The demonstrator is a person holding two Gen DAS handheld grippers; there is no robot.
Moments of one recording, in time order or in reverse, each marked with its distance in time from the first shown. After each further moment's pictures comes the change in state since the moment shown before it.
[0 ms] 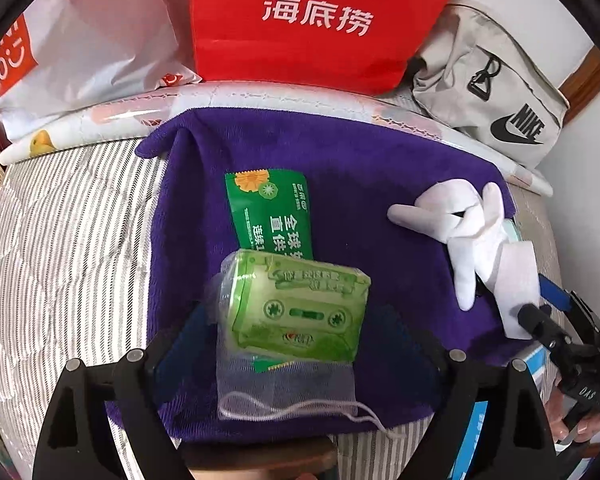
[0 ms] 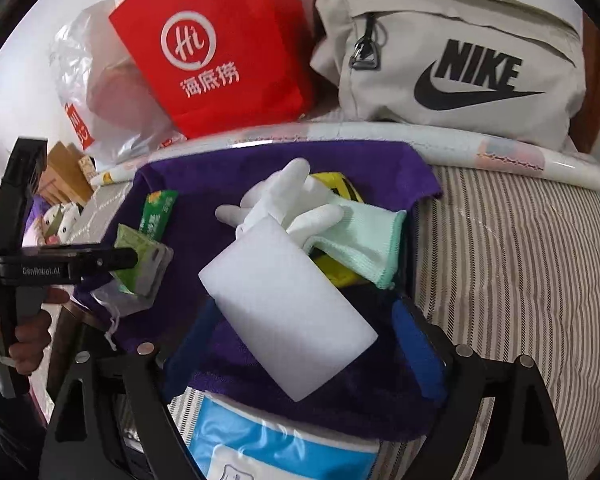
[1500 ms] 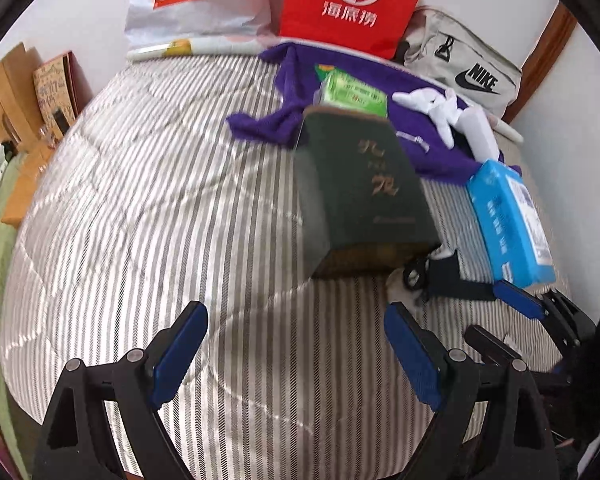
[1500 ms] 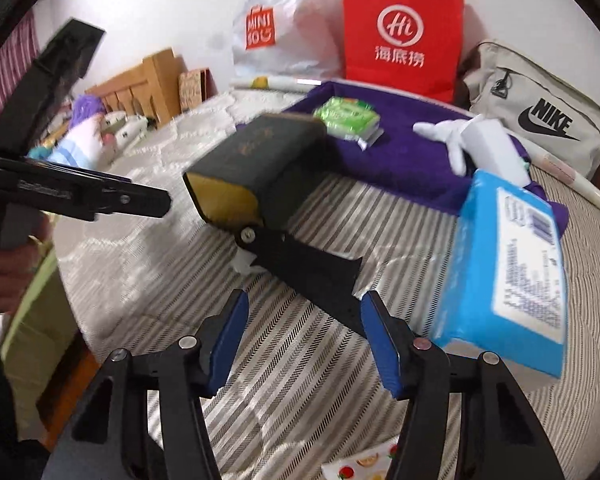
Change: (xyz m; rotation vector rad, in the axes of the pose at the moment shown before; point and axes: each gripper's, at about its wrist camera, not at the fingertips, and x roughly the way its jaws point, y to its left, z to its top) left arm -0.094 0.070 -0.222 -0.027 -0.096 0.015; right arm -0.062 0.168 -0.199 -0.356 -0.054 0.007
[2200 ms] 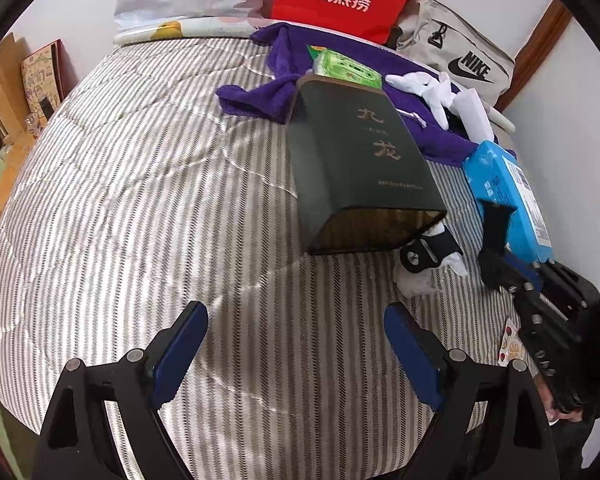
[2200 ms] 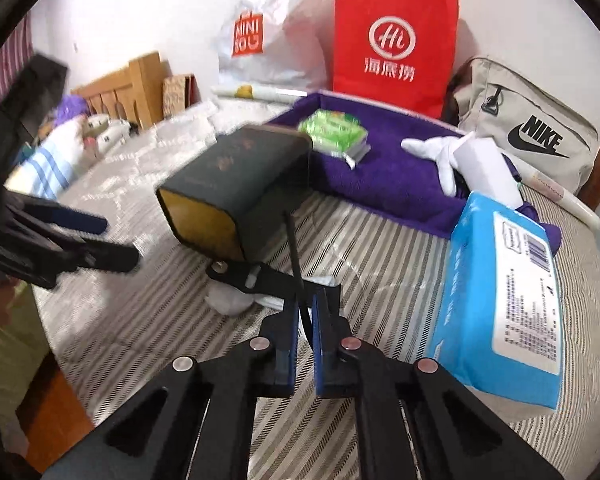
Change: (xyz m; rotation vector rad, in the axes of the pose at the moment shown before) left arm 0.011 0.000 -0.012 0.015 0.026 -0.044; right arm 0.005 -0.003 0.010 -0.001 -0.069 -0.058
